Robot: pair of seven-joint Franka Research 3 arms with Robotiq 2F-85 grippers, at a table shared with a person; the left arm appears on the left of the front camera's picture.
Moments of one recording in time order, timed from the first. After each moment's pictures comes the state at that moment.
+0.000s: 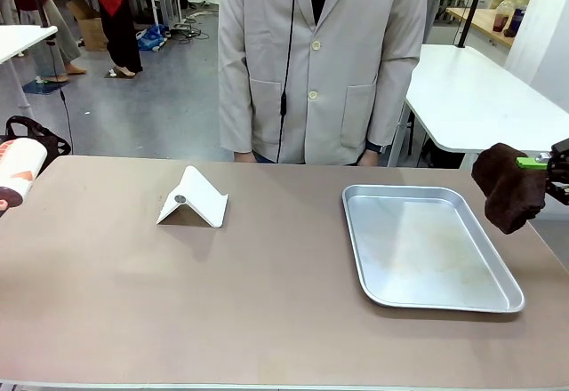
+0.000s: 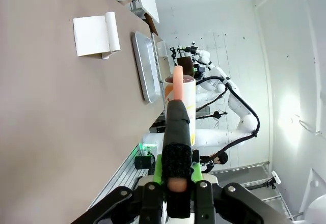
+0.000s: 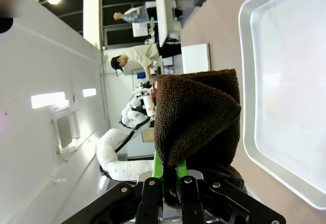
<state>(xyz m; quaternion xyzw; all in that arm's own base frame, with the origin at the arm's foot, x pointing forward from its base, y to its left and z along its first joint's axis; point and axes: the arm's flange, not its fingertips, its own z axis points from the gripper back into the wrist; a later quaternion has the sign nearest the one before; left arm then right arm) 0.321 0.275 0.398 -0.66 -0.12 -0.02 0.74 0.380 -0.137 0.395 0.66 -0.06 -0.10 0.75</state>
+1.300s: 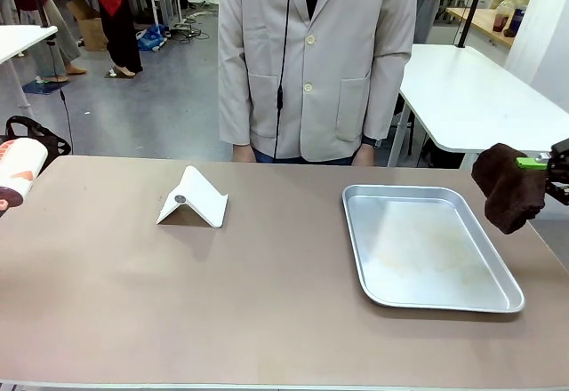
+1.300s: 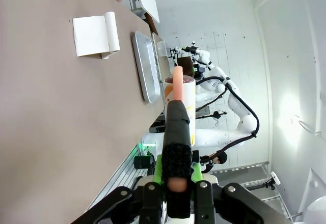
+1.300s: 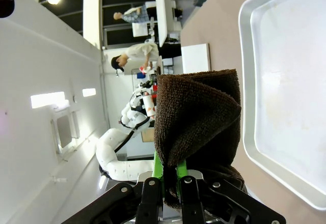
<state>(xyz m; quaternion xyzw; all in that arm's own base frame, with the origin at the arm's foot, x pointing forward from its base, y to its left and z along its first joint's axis) 0.327 0.270 0.400 -0.66 -0.11 -0.02 0.74 0.381 -0.134 0.398 0.65 -0.06 -0.09 0.75</state>
